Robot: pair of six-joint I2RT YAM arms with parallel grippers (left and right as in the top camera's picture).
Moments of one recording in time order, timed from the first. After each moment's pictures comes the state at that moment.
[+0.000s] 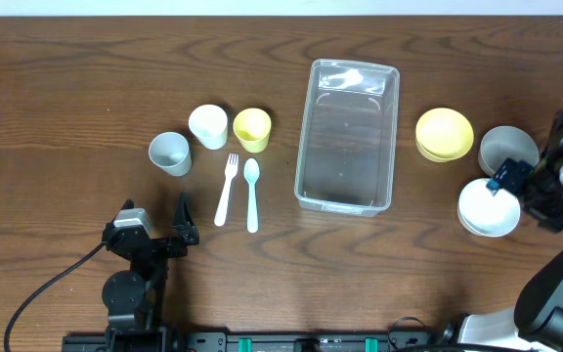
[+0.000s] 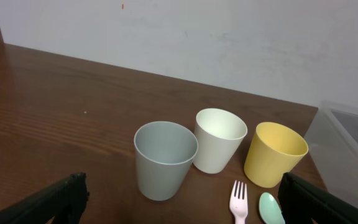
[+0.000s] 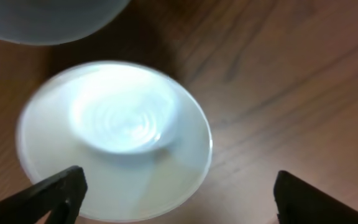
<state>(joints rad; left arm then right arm) 0.03 0.02 0.02 -0.11 0.02 -0.20 -0.44 1.66 1.18 -1.06 0.12 0.31</state>
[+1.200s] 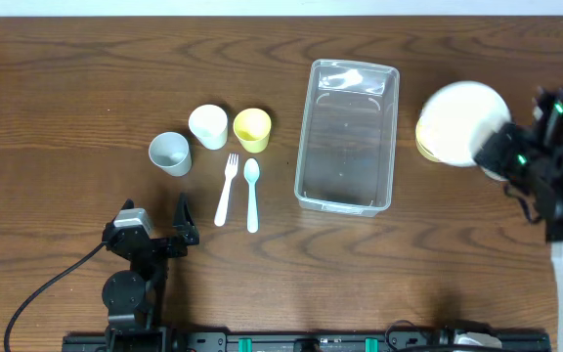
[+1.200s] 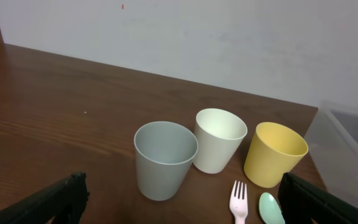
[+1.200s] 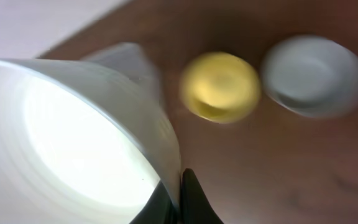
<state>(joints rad) 0.03 0.02 0.02 -0.11 0.02 -0.20 -0.08 1.18 1.36 -1.01 -0.12 0.45</state>
